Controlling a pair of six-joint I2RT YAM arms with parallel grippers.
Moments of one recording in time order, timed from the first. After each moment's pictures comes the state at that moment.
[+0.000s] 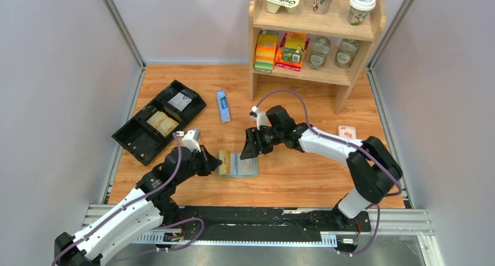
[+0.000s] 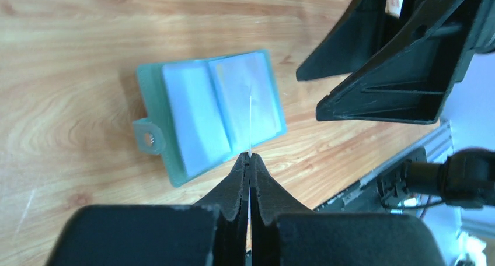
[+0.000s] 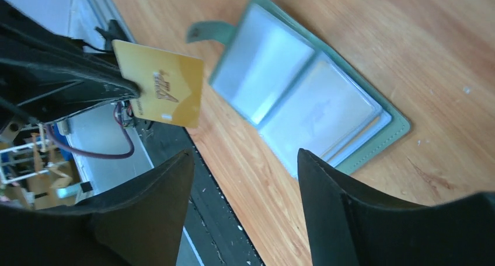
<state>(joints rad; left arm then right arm) -0.71 0.54 0.33 -0.29 -0.02 -0.79 0.72 1.63 0.95 -0.11 -0.60 0.48</state>
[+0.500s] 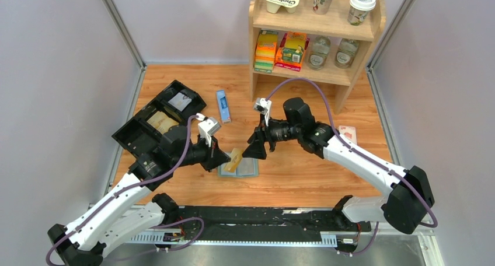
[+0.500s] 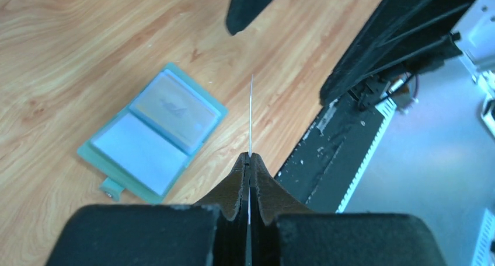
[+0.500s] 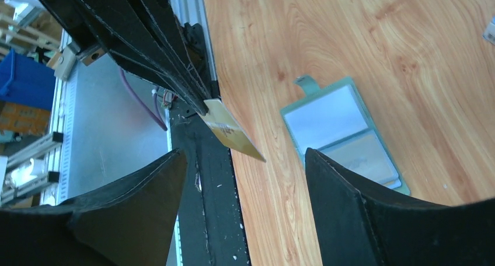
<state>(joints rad) -0.71 0.71 0.72 -0.48 0.34 -0.30 0.73 1.28 0.98 -0.14 -0.74 0.22</state>
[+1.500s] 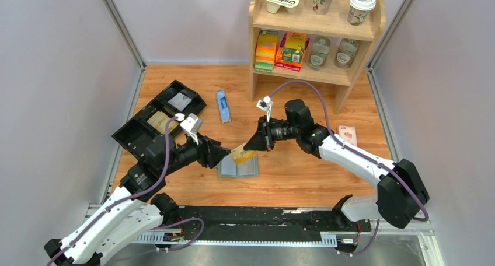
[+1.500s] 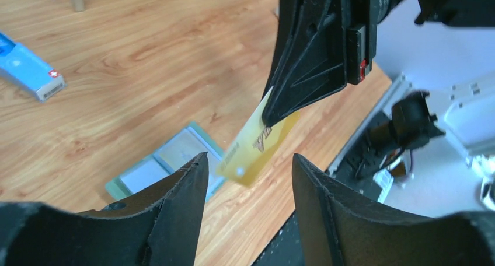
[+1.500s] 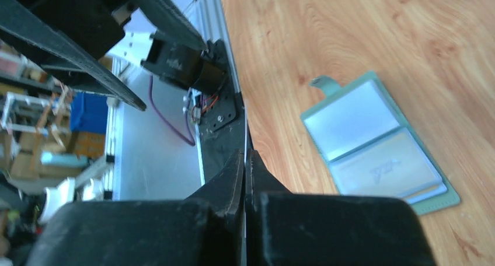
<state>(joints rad) -0.71 0.60 0.71 -0.36 0.25 -0.35 0.71 1.35 0.93 0.02 -0.84 0.39</state>
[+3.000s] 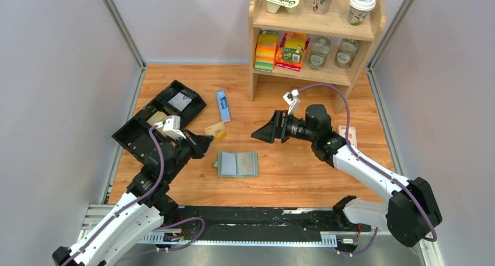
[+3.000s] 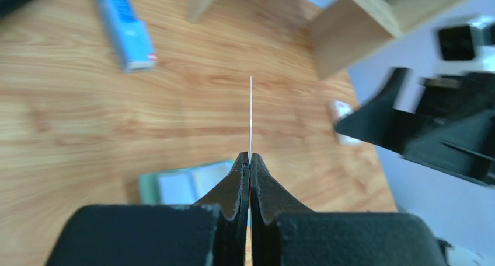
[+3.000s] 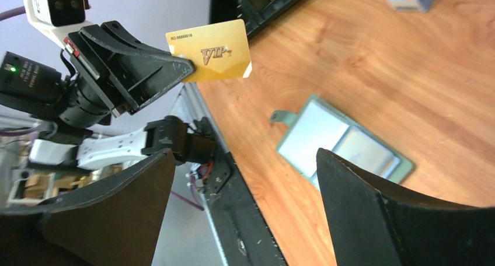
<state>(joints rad) -0.65 0.48 0.45 -0.11 -0.13 -0.74 0.57 1.19 0.71 0.28 -0.63 0.79</state>
